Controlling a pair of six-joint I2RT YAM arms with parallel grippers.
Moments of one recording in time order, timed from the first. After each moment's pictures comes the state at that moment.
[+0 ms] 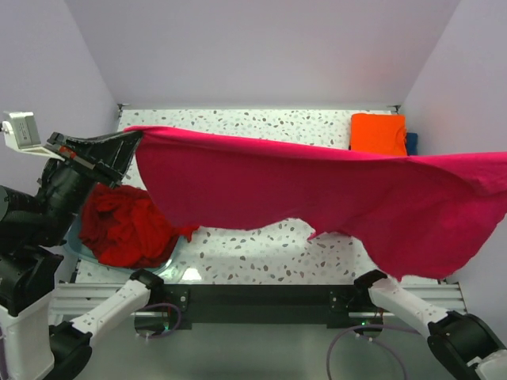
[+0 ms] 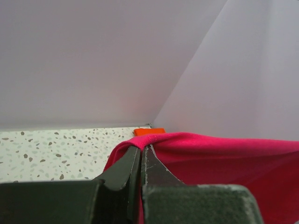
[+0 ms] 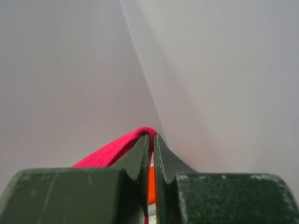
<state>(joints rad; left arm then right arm) -0.43 0.81 1.74 -0.68 0.01 -0.51 0.43 0.92 2.42 -0.96 0.86 -0.11</state>
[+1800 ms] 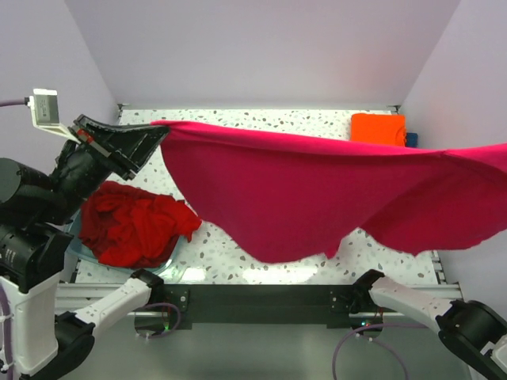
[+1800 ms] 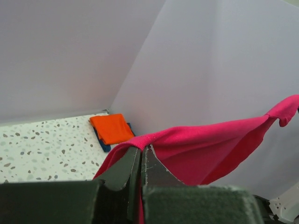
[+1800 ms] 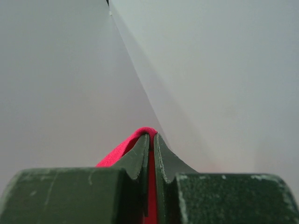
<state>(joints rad) -0.43 0.91 1.81 -0.63 0.24 -0.63 0.64 0.95 2.43 -0.58 1.00 -0.37</state>
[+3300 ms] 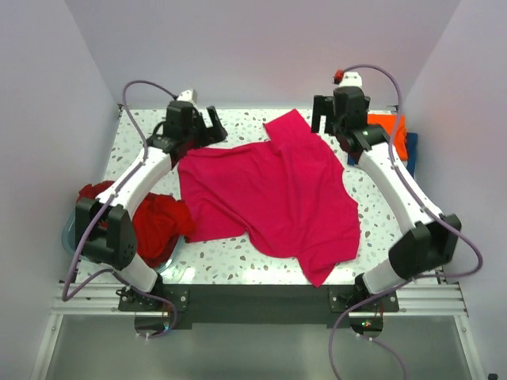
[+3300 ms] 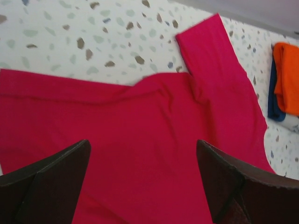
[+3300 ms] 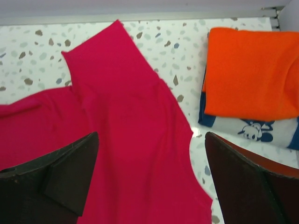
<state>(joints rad) -0.25 1.63 1.38 -0.30 0.02 -0.51 0.32 1.59 1.59 -0.51 0.40 0.15</state>
